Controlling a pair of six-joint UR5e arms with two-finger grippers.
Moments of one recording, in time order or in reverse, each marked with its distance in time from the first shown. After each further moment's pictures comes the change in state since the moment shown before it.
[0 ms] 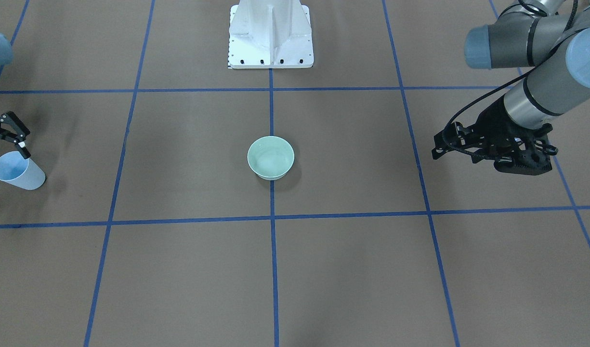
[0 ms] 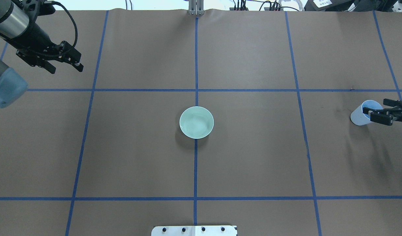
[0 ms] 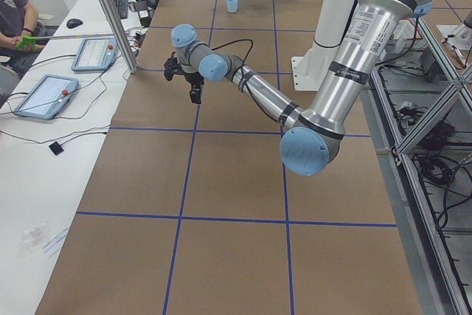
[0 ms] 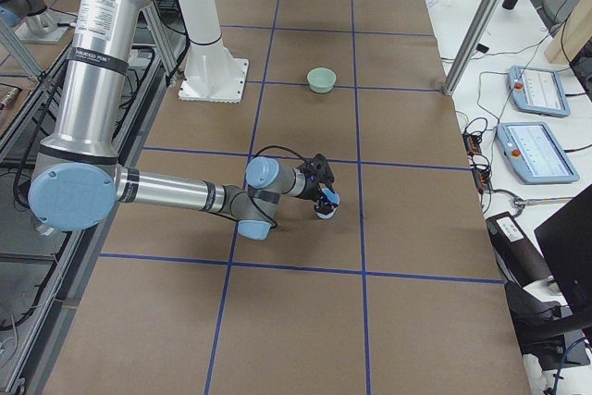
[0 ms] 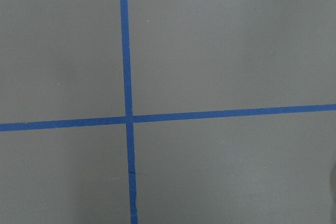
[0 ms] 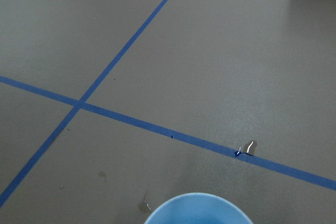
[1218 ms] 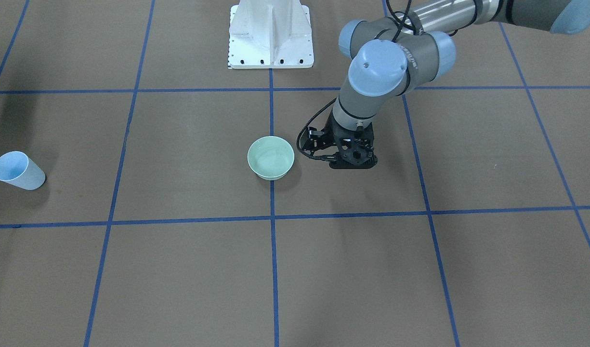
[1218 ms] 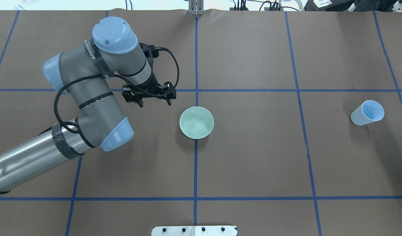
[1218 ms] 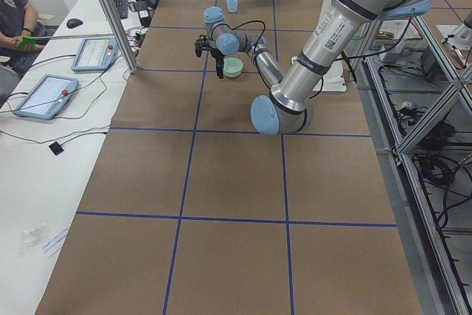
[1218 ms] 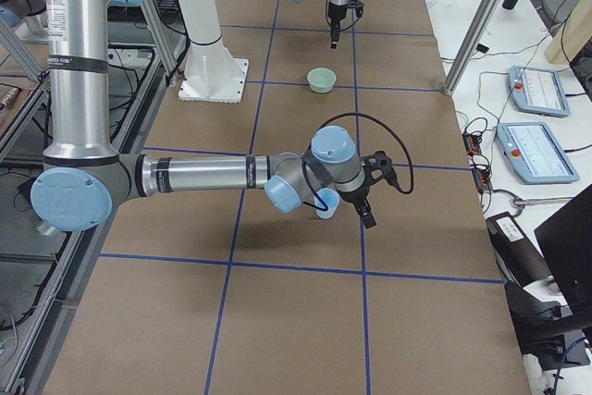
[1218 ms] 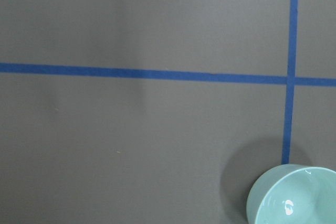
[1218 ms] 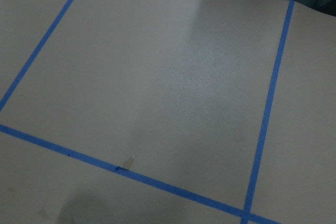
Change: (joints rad) left arm 0.397 -0.315 0.197 -0.036 0.283 -0.395; right arm 0.492 0.219 0.149 -1.031 0.480 -0.602
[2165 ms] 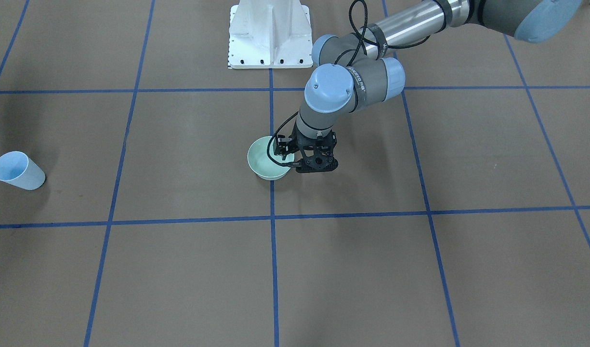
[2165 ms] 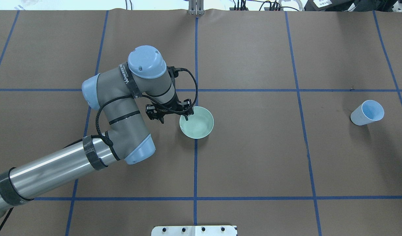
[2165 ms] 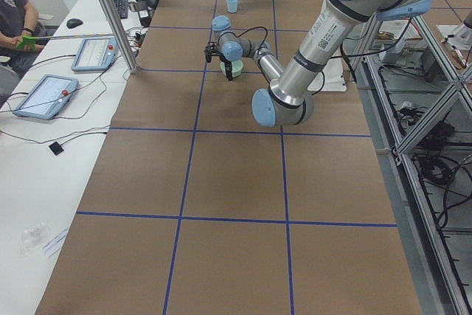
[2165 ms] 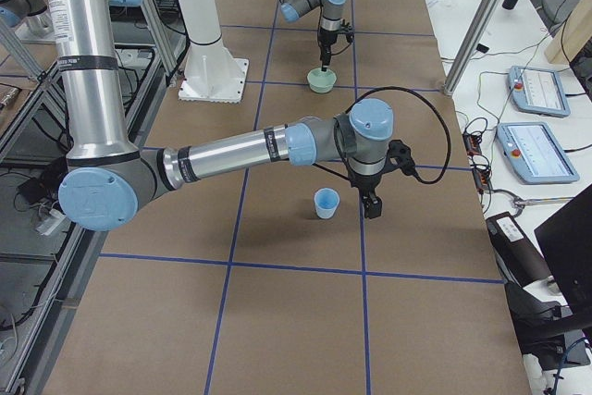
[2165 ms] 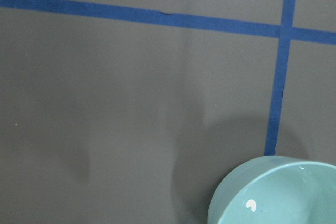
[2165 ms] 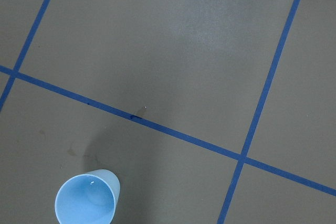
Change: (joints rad) left arm 0.092 -0.059 0.144 -0.123 0.017 -0.141; right arm 0.061 0.116 0.066 -0.514 0.070 -0.283
